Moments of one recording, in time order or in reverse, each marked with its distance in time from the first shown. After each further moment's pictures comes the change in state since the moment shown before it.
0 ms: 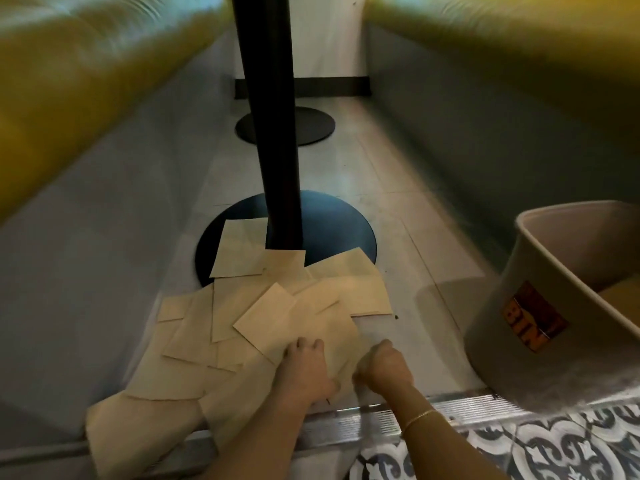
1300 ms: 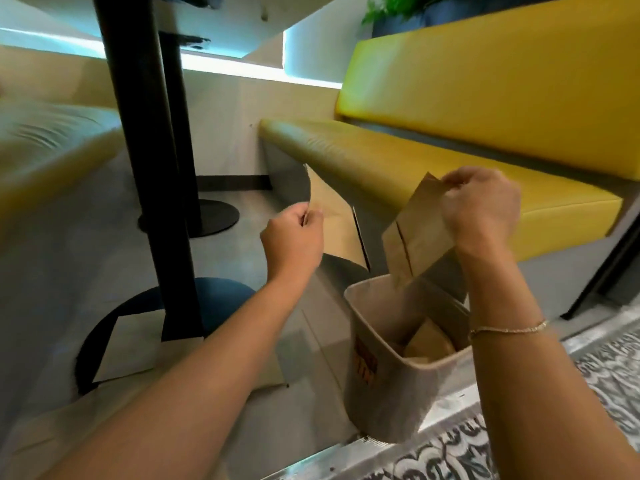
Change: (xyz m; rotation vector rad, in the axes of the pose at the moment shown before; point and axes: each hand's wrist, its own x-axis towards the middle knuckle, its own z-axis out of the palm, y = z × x) left_hand -0.108 0.200 -0.291 -1.027 0.871 0.373; right_hand -0.212 0.014 -0.387 0.316 1.284 -0.234
